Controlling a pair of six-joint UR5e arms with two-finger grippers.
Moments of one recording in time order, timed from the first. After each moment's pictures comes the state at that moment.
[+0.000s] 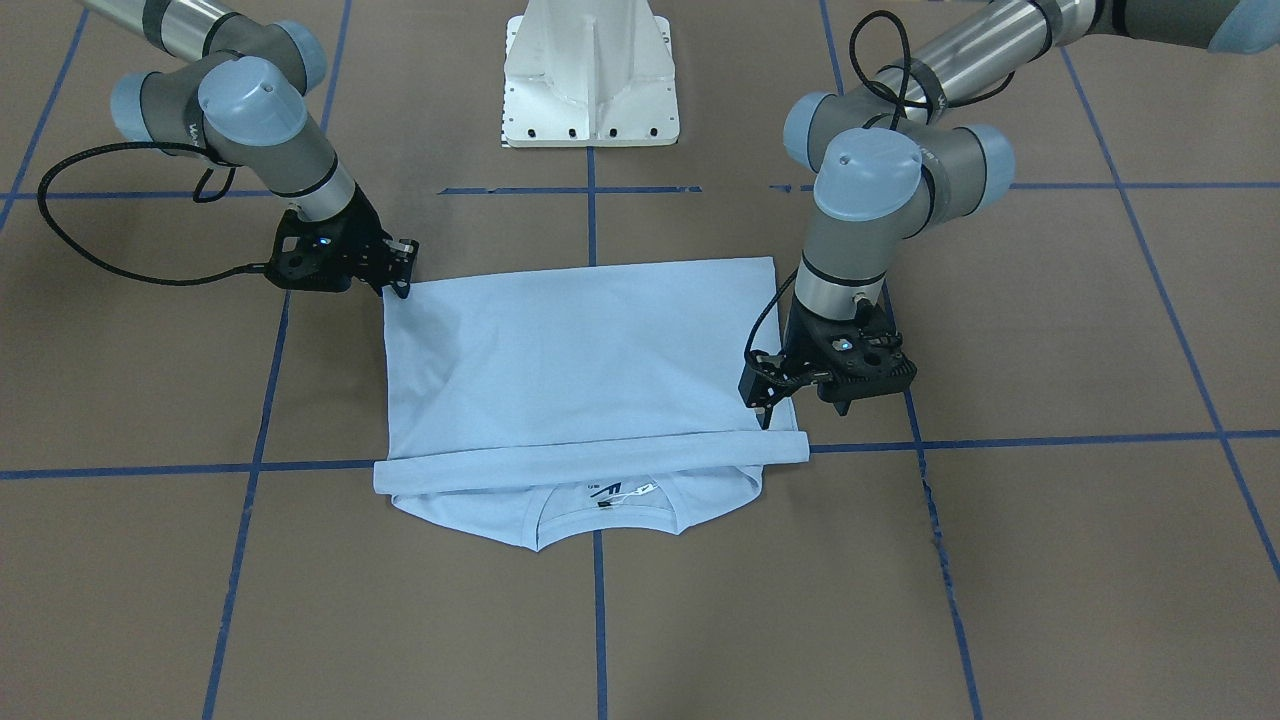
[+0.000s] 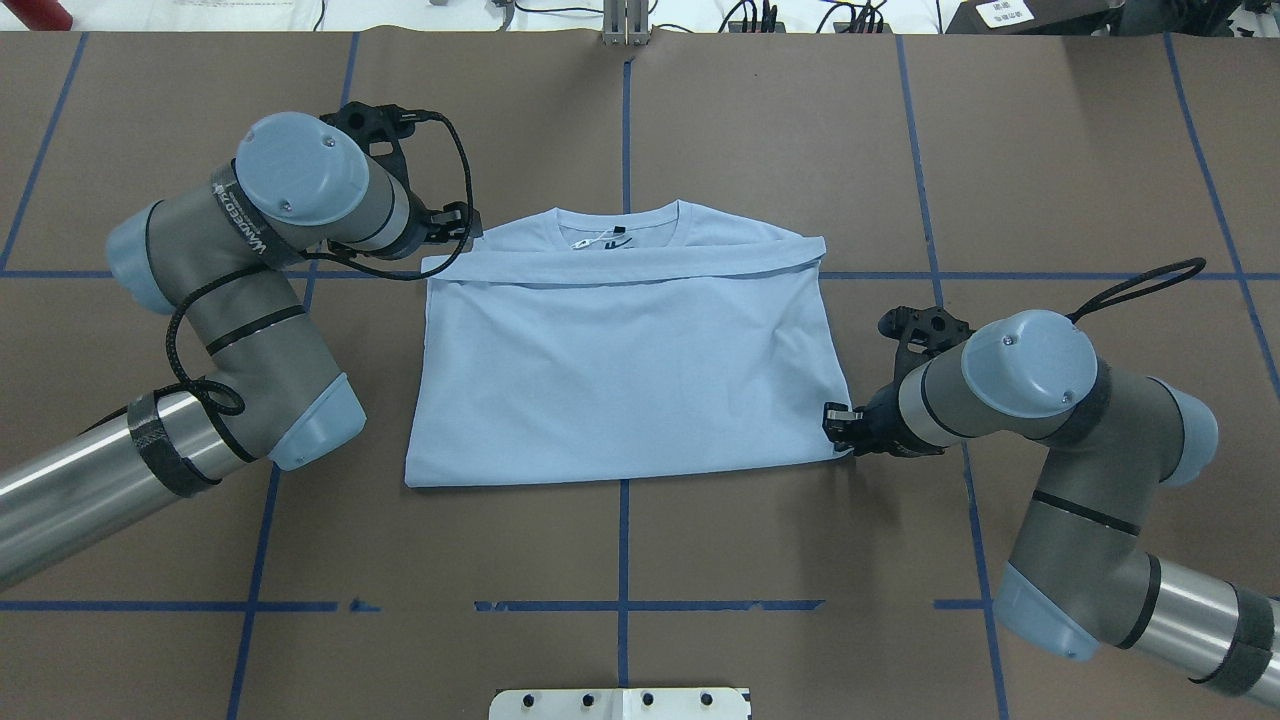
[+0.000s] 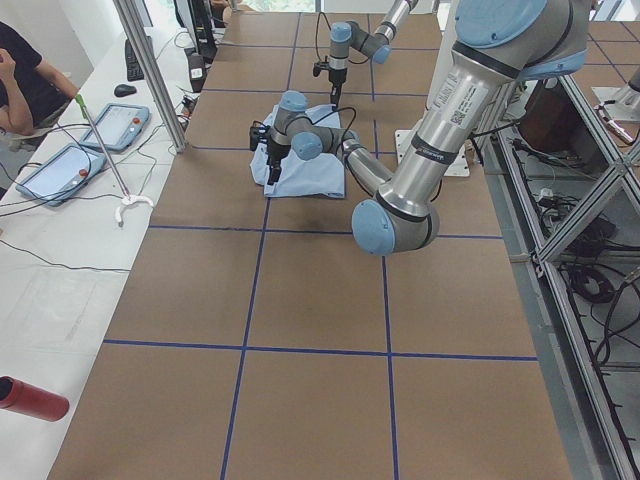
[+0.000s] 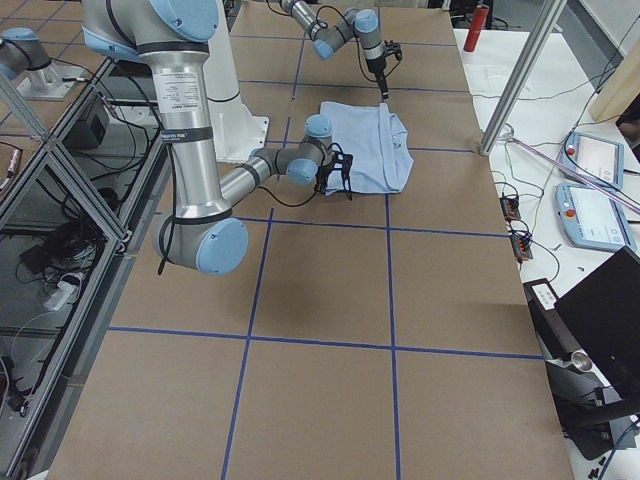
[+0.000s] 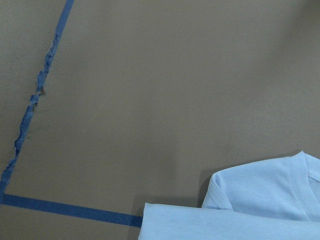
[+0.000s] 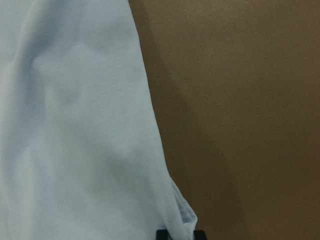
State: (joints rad) left arm -0.71 -2.15 -1.57 -1.84 -1.73 -1.25; right arm 0.53 -1.38 1.83 -1.16 1.93 1.43
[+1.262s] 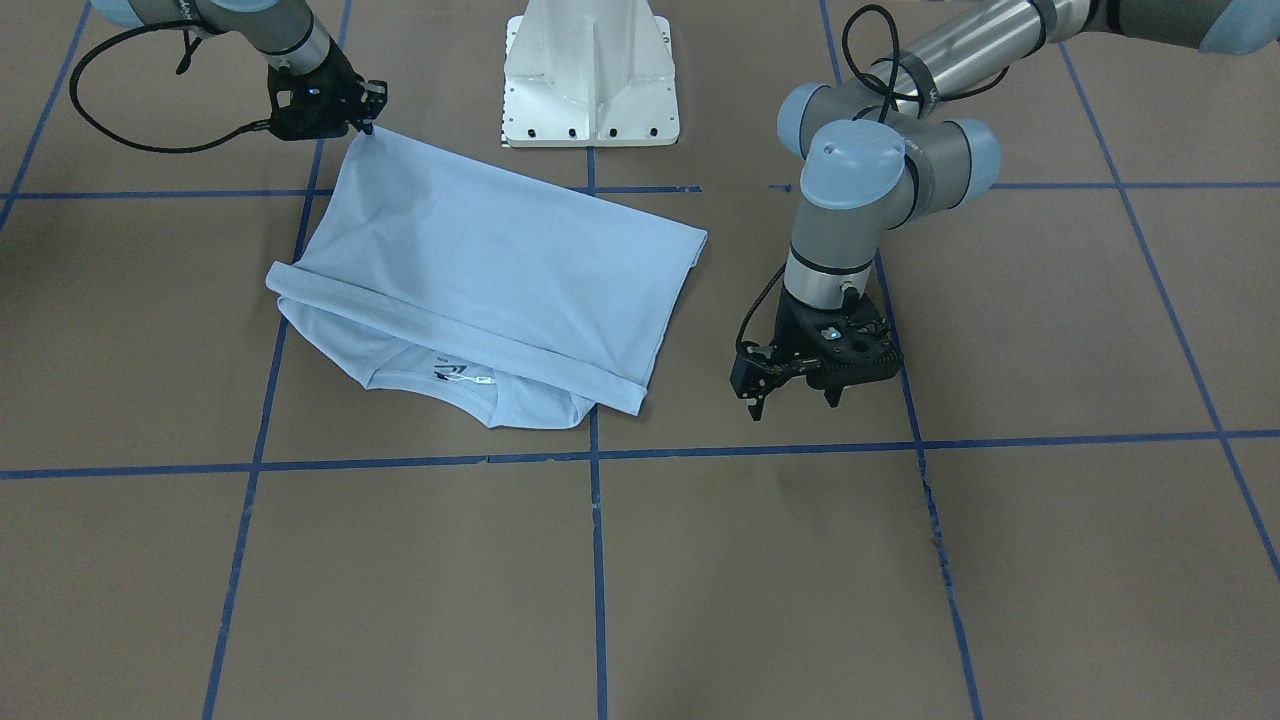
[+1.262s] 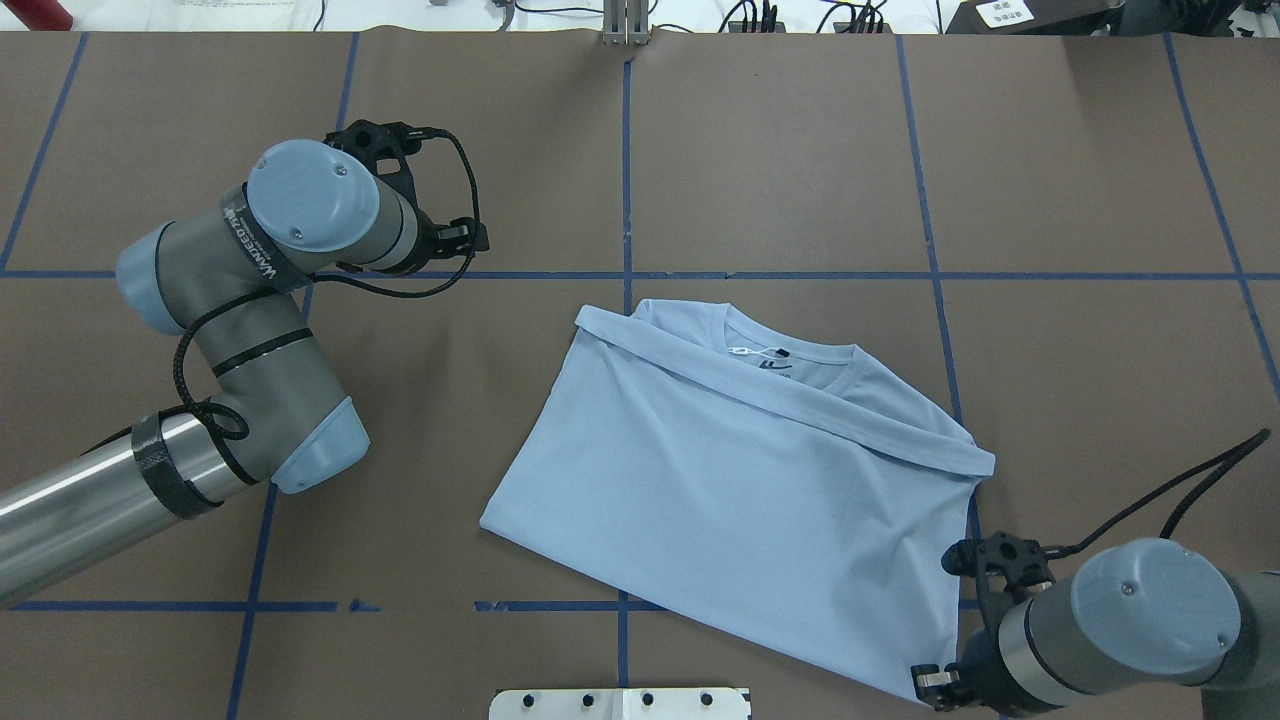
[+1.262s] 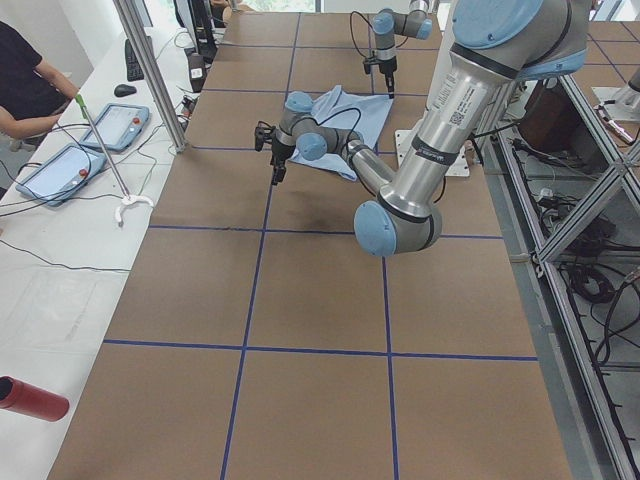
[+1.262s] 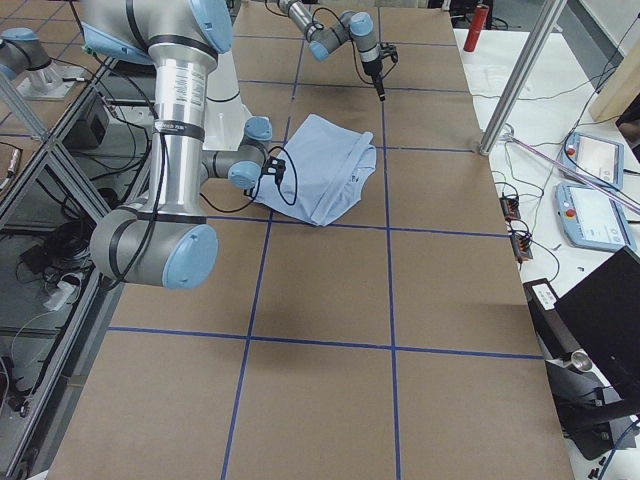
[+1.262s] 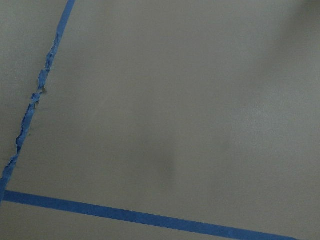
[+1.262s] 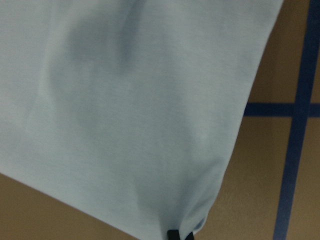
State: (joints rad) left arm -0.68 -2.14 -1.59 -1.84 -1.69 -1.28; right arm 0.14 -1.75 2.16 -1.16 1.95 1.49
